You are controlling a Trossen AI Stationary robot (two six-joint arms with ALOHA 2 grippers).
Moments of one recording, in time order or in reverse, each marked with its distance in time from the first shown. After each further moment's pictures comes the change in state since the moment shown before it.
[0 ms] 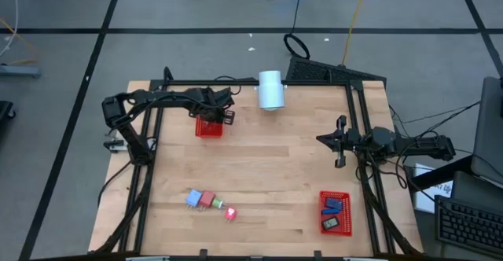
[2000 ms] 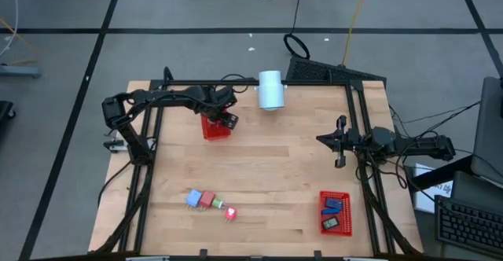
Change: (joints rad) left arm -0.016 -0.001 0.066 0.008 0.087 0.285; right arm 0.000 0.000 0.000 0.000 0.000 0.000
